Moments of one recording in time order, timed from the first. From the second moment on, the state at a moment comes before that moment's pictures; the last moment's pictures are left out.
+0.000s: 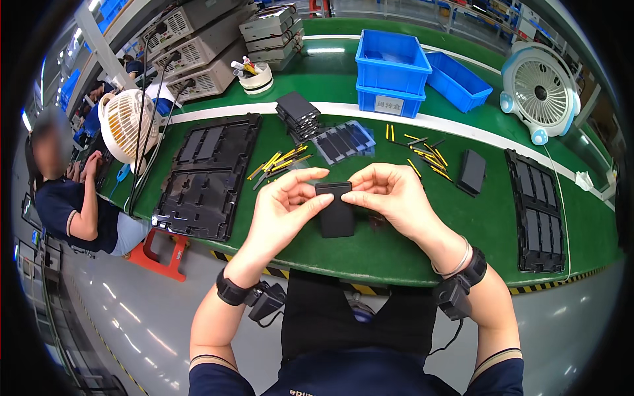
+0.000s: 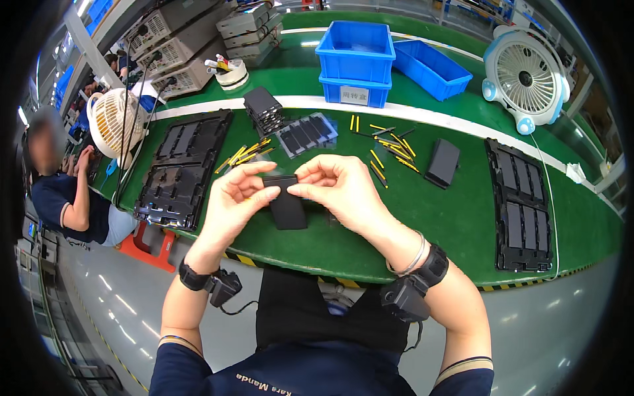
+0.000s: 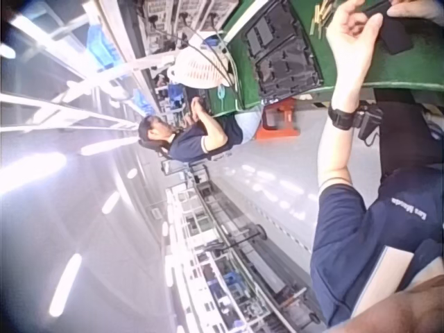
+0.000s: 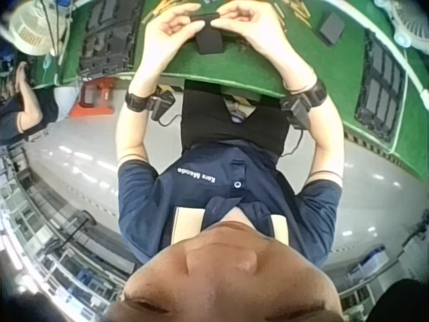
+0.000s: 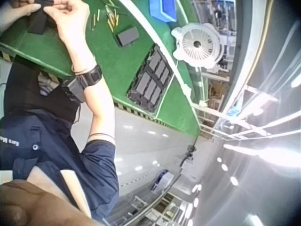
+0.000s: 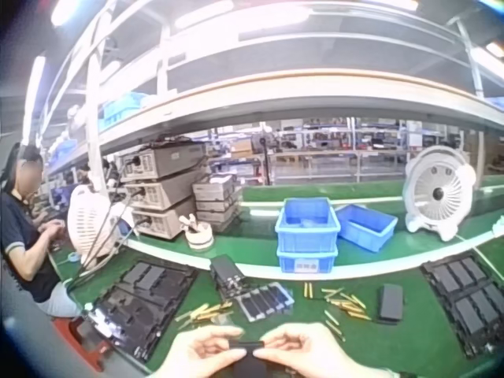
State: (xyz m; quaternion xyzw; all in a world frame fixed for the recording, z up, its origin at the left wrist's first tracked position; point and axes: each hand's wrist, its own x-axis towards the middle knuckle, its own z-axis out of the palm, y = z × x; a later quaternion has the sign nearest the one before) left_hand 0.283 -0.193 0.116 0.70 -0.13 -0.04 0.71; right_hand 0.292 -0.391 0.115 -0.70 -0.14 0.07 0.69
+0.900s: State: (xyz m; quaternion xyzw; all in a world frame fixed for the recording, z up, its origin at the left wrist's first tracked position) left_hand 0.305 -0.199 0.145 0.79 -0.23 -0.07 0.56; right_hand 0.276 -0.383 0.117 -0.74 -0.15 -0.01 0.66
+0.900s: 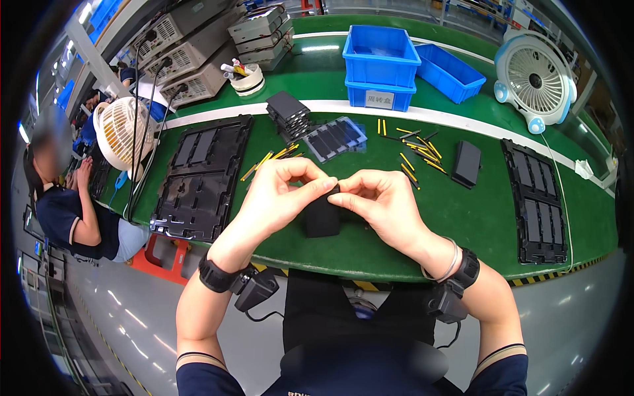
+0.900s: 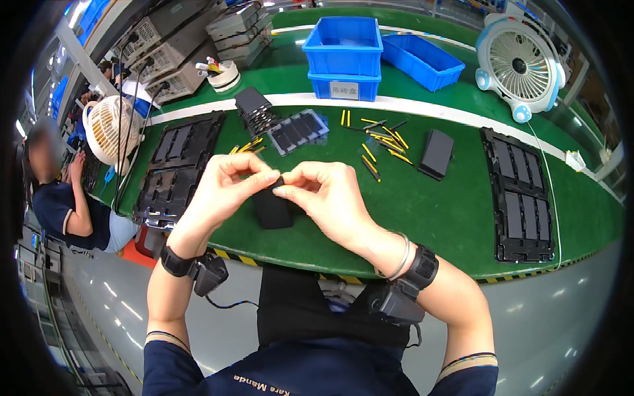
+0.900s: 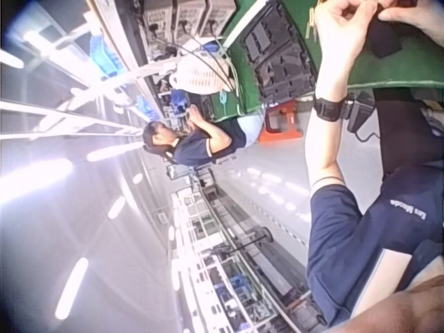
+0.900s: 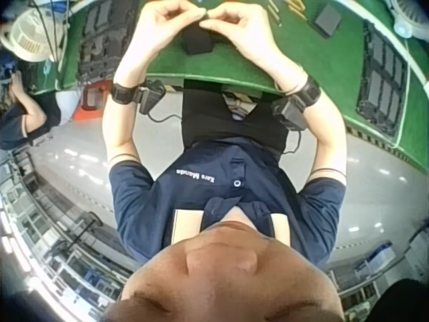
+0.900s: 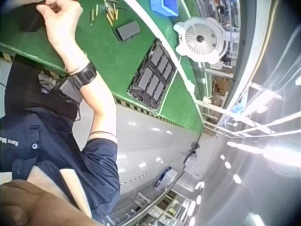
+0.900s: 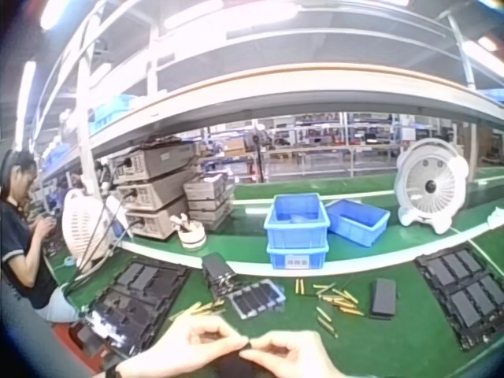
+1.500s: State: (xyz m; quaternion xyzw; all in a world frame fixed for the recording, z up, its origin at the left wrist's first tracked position) left_hand 0.295 -0.198 0.122 0.64 -0.08 -0.11 0.75; right_hand 0.289 -0.388 0.109 -0.63 -0.13 0.03 0.76
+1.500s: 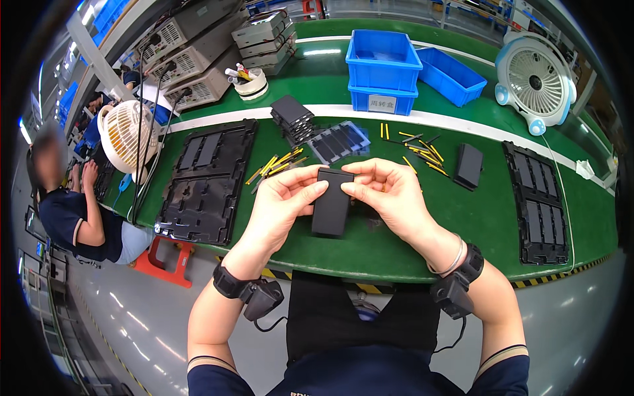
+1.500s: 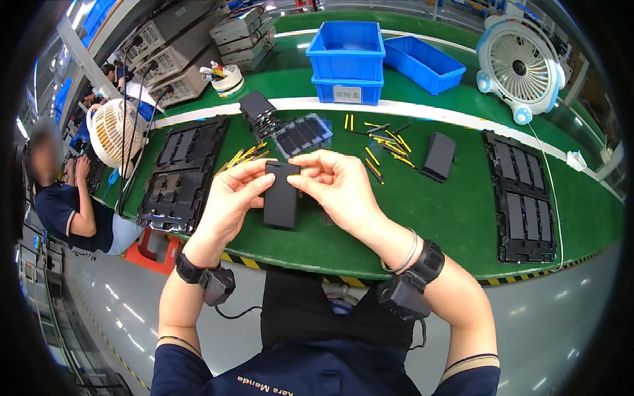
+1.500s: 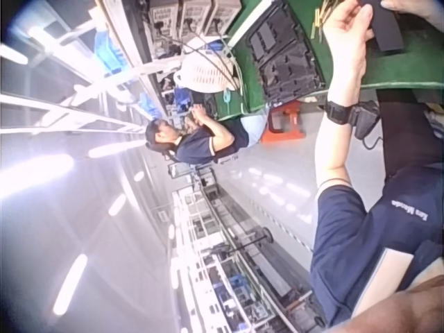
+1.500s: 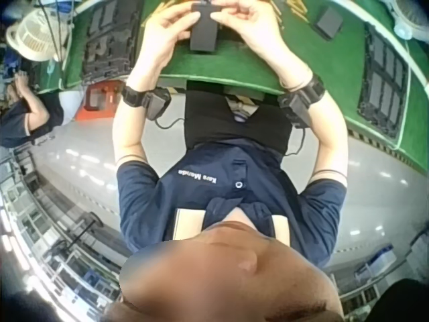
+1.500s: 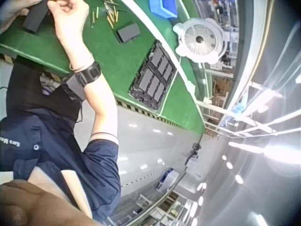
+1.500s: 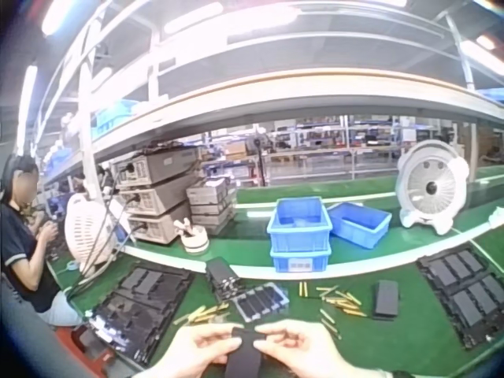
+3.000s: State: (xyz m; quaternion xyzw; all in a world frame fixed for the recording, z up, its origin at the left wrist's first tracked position) left_hand 0.273 -0.230 0.104 0.66 -0.11 0.00 0.75; right_hand 0.281 -0.378 0.103 -0.66 -0.12 -0.08 0.73
